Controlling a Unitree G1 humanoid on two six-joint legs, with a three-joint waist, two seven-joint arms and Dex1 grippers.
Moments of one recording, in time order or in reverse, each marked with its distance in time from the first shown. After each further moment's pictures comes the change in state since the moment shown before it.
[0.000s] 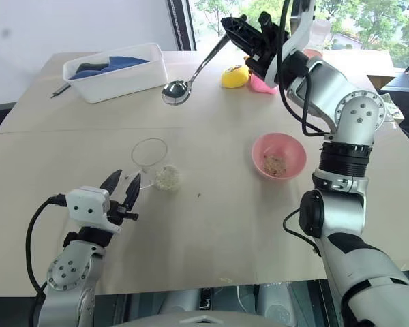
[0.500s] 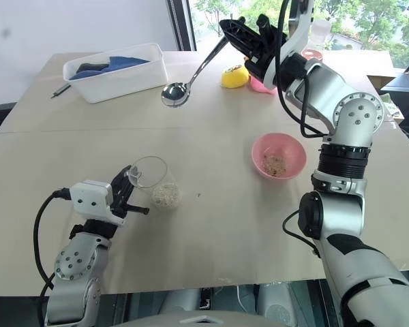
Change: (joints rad) left arm -0.073 0.003 -0.008 0.061 -0.006 -0.013 -0.002; right arm 0.010 0.007 0.009 -0.020 -0.003 -0.002 0.002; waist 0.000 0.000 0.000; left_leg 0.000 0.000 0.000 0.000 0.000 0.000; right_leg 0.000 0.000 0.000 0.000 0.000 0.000
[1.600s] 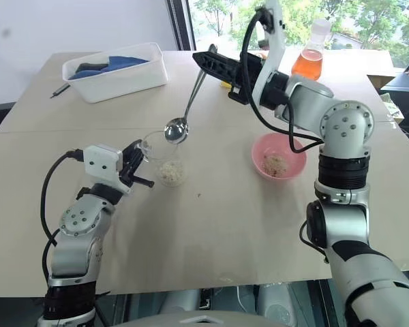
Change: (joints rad) left arm -0.287 0.096 -0.006 0.121 -0.005 0.141 -0.067; right arm 0.068 -0.048 0.198 -0.177 -0.196 0.044 0.252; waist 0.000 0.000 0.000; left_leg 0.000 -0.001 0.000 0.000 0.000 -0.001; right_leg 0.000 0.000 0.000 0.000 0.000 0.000
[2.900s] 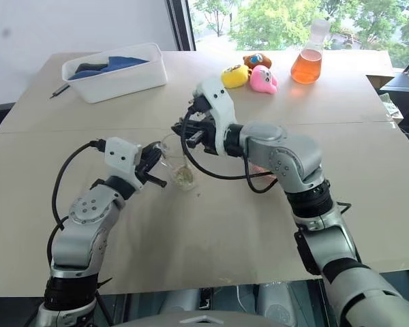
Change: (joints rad) left arm -0.071 0.044 -0.088 -0.087 -0.025 0.251 -0.021; right arm 0.169 0.125 0.290 -0.108 -0.449 -0.021 0.149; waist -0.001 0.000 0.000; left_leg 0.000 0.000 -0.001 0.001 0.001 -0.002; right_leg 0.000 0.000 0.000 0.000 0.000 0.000
